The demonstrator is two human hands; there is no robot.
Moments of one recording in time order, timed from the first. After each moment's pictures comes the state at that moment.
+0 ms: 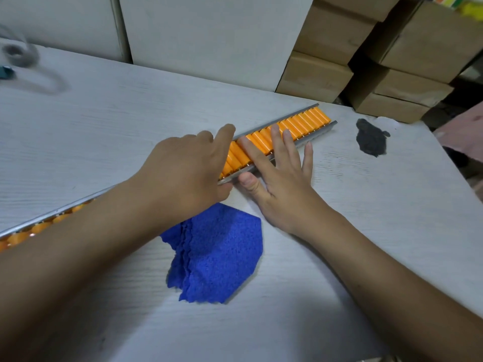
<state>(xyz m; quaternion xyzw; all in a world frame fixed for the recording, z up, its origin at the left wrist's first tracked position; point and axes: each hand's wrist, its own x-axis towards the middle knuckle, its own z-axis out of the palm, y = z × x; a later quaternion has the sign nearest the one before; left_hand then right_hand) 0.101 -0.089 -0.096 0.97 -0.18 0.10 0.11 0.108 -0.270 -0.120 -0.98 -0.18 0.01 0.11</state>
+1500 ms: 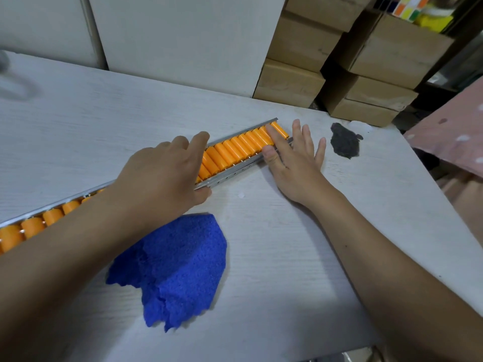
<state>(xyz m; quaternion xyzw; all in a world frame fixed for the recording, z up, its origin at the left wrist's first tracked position) 0.097 -0.098 -0.097 0.98 -0.15 0.08 0.11 0.156 -0.336 -0.123 -0.99 -0.07 0.00 0.09</state>
